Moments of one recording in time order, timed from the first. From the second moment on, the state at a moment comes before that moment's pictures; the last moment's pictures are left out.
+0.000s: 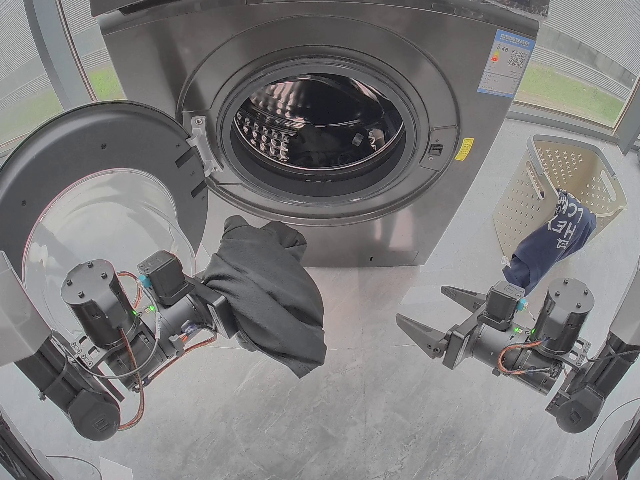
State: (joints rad) left arm -0.48 1.82 -0.35 -1.55 -0.12 -0.09; right arm 0.57 1.89 -0.28 -1.54 0.10 0.11
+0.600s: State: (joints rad) left arm -0.51 1.84 -0.35 -1.55 -0.12 -0.06; right arm 0.57 1.89 -0.28 -1.54 0.10 0.11
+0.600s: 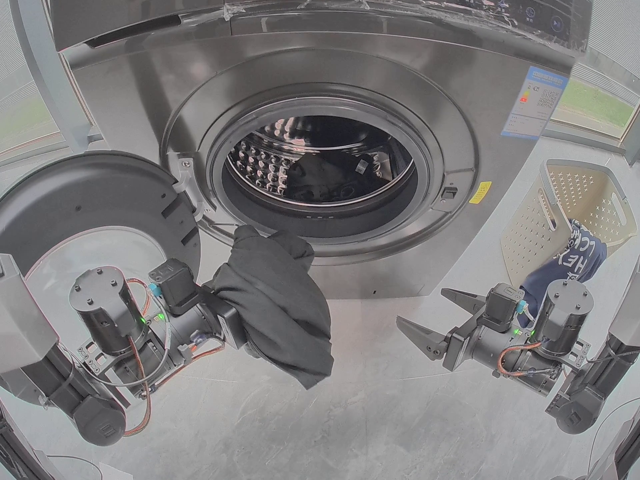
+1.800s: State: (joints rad) left arm -0.52 1.87 -0.36 -1.55 -0.12 -0.05; right arm 0.62 1.89 -0.21 -1.54 0.10 0.10
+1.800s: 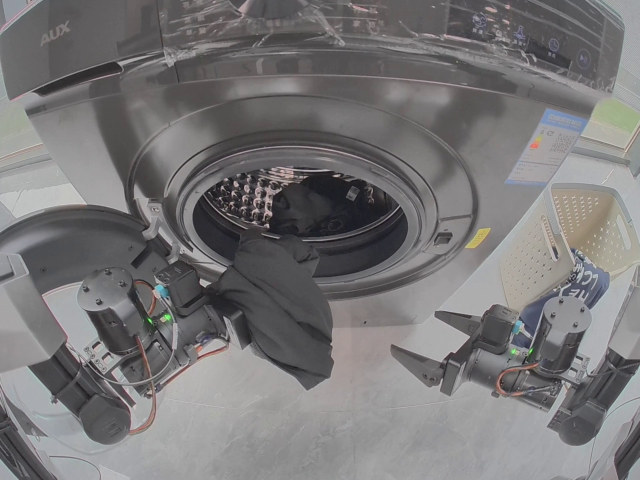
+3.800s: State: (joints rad) left arm -0.47 2.45 -1.62 -1.16 0.17 -0.15; right arm 0.72 1.89 -0.17 -1.54 0.10 0.11
